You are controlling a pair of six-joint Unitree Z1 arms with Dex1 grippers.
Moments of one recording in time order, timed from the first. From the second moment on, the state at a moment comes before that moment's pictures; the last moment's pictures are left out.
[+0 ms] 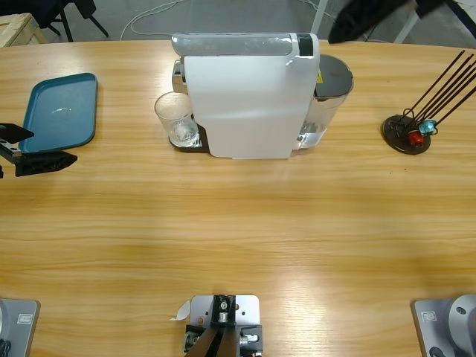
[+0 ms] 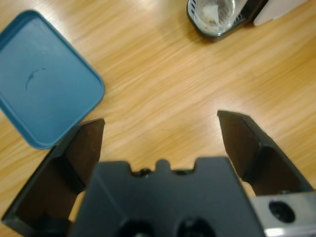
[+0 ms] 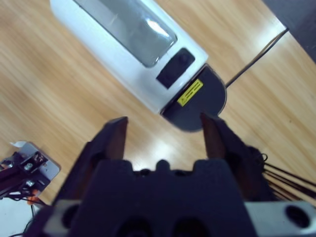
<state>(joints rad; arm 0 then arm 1) -0.67 1.18 -0.72 0.38 0.08 -0.02 0.67 1.65 -1.79 1.08 0.00 -0.10</state>
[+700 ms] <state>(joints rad) -0.67 1.18 -0.72 0.38 0.08 -0.02 0.67 1.55 -1.65 1.01 0.00 -0.07</state>
